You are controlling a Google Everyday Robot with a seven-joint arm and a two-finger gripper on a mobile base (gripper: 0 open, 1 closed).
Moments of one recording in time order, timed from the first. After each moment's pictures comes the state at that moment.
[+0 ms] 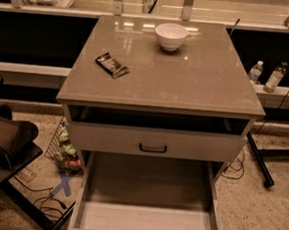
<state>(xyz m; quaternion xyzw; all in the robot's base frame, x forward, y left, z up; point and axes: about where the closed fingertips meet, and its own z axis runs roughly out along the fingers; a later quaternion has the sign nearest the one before) 0.211 -0.205 0.505 -0.43 0.80 0.18 0.38</state>
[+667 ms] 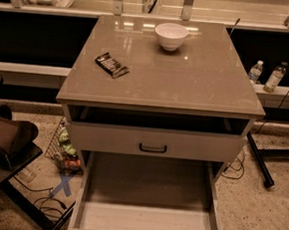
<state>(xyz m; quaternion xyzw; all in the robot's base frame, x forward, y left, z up) 0.250 -0.183 0.424 -0.41 0.78 0.21 0.41</state>
